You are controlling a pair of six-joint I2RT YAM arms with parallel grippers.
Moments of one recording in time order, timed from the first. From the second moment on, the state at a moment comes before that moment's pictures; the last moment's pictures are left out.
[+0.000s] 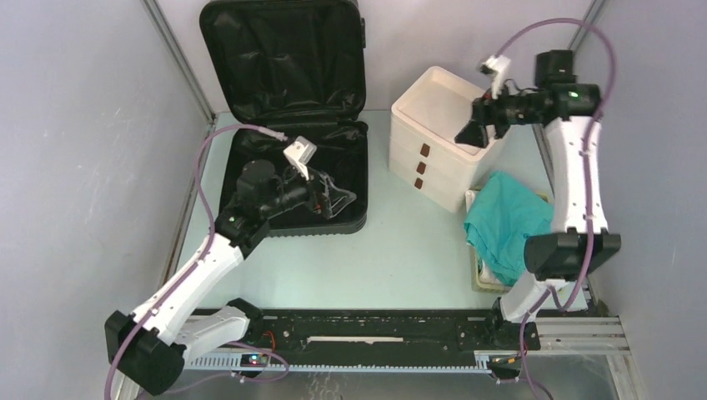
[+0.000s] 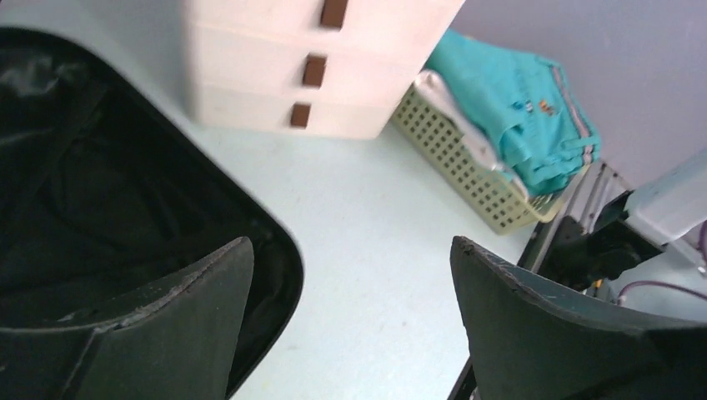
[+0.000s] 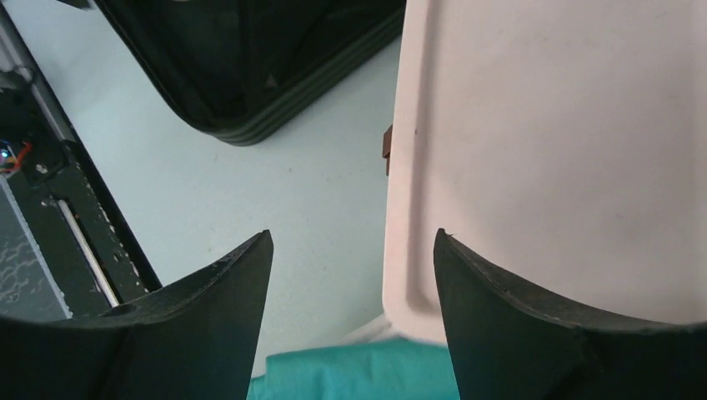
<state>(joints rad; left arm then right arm) -0.45 0.96 0.83 -0.09 0.47 -0.23 -0.01 1.75 2.11 -1.28 -0.80 -0.59</state>
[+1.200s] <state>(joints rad) -0.69 1.98 1.51 0.34 0.24 -0.43 -0.28 0.88 0.88 -0.44 -1.07 -0.18</state>
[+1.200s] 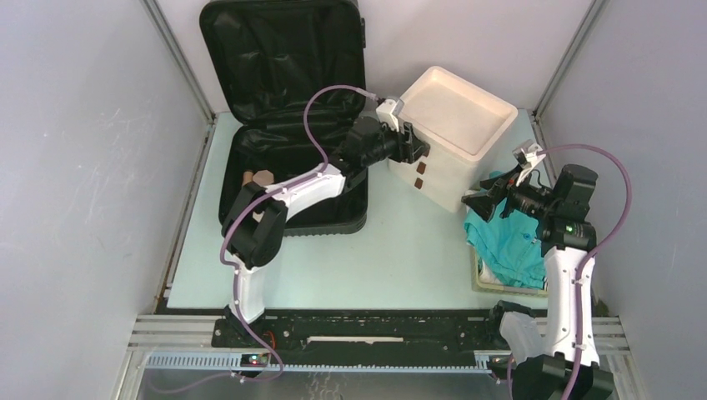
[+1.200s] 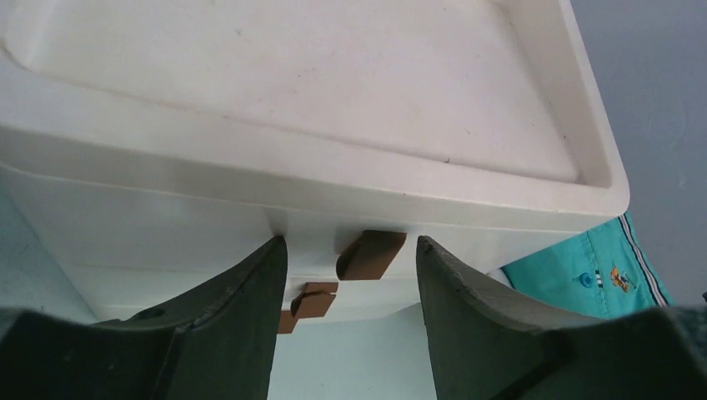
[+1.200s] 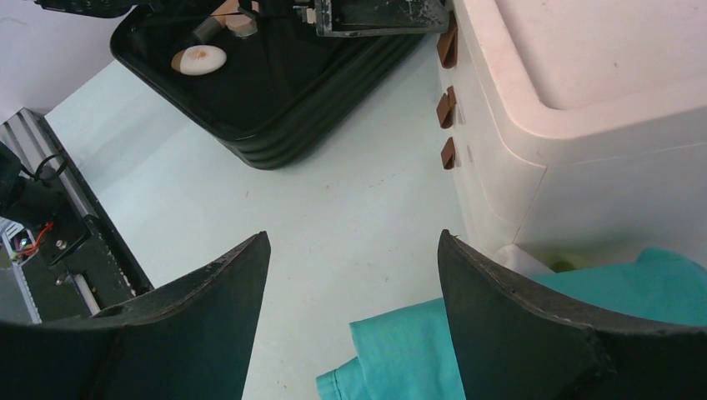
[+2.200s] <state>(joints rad) -0.73 1.96 1.49 0.26 0.23 -0.28 -0.30 0.93 0.88 -0.45 -1.08 -0.22</state>
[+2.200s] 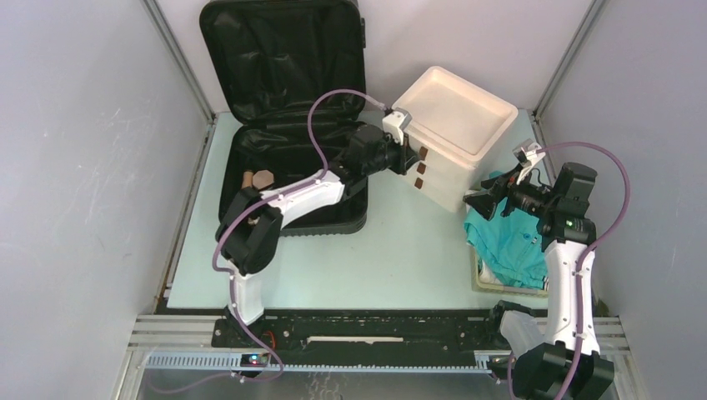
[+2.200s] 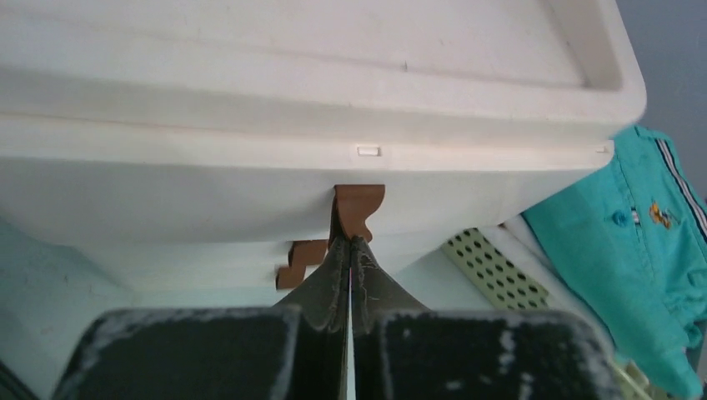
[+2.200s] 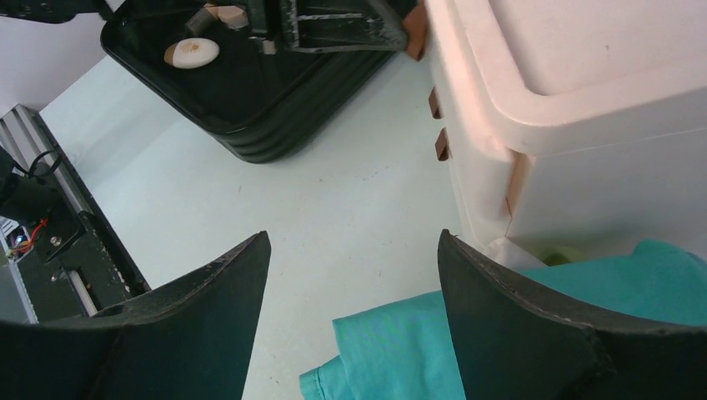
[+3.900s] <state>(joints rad) -0.47 0.71 0.77 -0.26 -0.10 -0.09 -0.45 0.90 0.88 -0.65 -1.35 -0.53</state>
